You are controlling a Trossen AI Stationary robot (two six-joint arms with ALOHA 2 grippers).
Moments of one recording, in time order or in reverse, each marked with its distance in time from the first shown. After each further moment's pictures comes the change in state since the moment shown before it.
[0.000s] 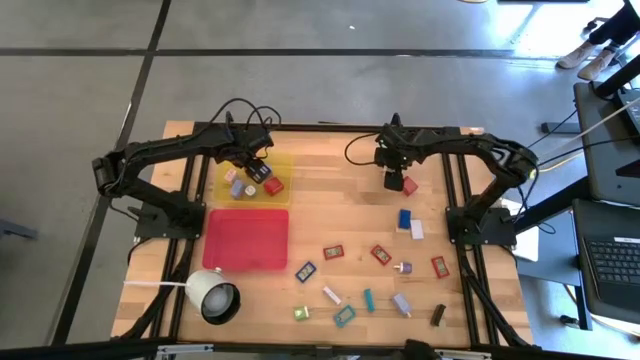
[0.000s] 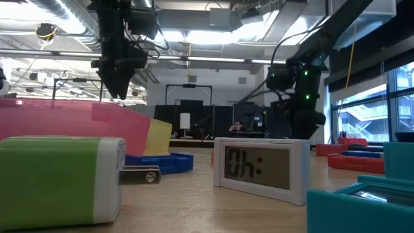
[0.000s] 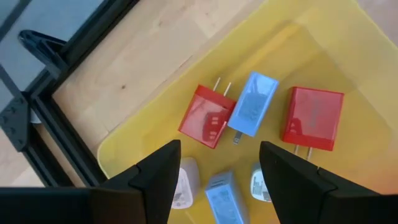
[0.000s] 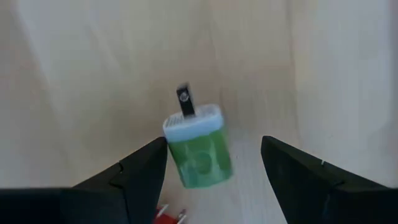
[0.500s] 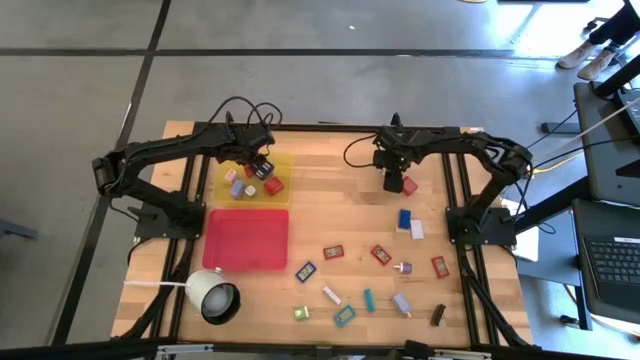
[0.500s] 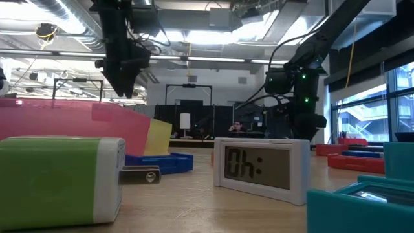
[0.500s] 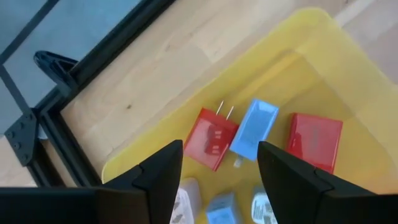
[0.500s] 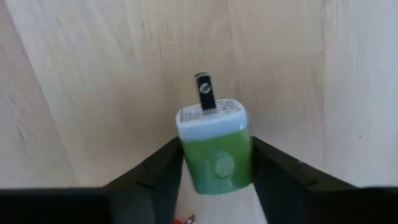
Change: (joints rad) left arm 0.000 0.000 0.001 0.070 -0.038 0.000; right arm -0.001 0.064 0.005 -0.010 -0.002 0.011
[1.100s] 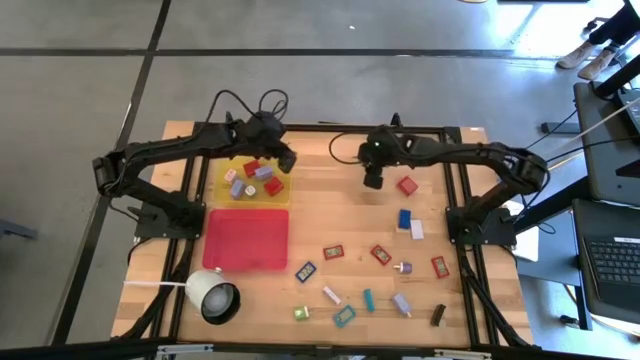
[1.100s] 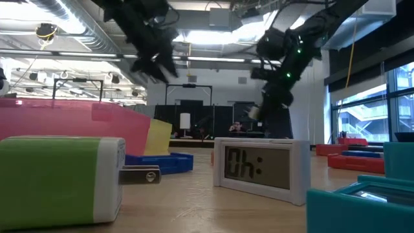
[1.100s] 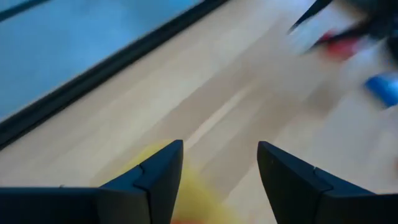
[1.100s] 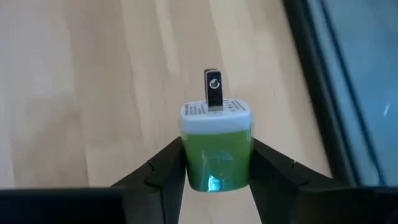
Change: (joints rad) left arm -0.023 0.000 -0.005 0.493 0.277 -0.010; right arm 0.184 -0.167 0.025 0.301 0.017 0.081
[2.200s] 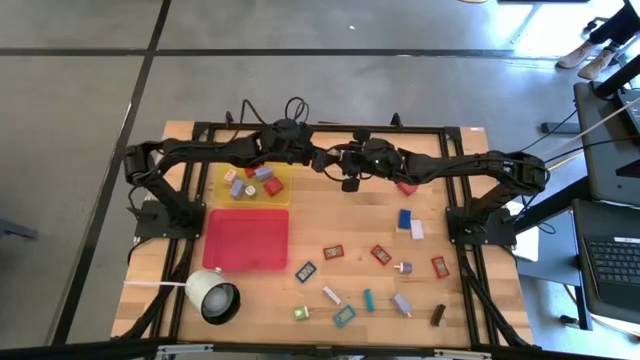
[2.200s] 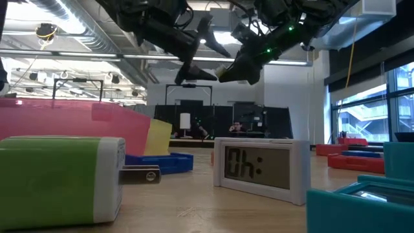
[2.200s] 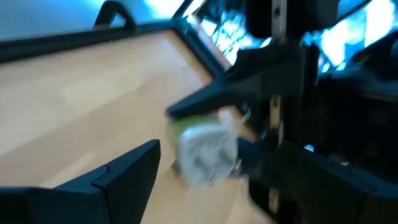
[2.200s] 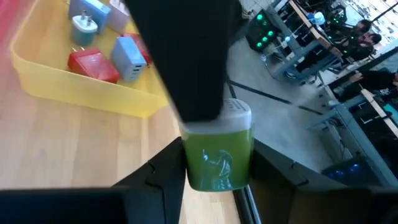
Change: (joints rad) left arm -0.088 0.242 -0.001 0.649 0.206 -0.363; right arm 0.218 -0.003 0.001 0.506 0.185 -0.162
